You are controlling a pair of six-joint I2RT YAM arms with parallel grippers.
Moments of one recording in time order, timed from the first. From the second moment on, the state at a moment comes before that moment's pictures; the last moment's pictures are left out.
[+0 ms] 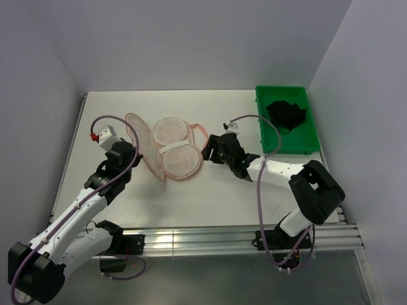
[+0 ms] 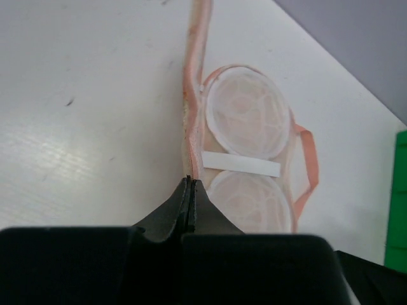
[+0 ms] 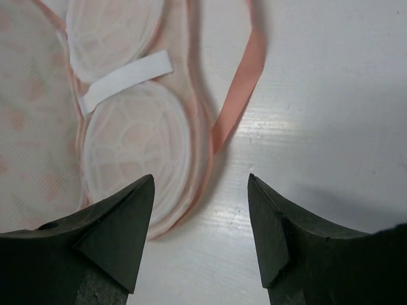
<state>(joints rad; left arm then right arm) -0.45 0.90 0.66 -0.20 -0.53 -0.81 0.68 1.52 0.75 0.20 0.18 0.72</state>
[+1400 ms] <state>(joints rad) -0.43 1.60 0.71 0.14 -0.30 -0.88 0.73 1.72 0.73 0.31 0.14 0.75</state>
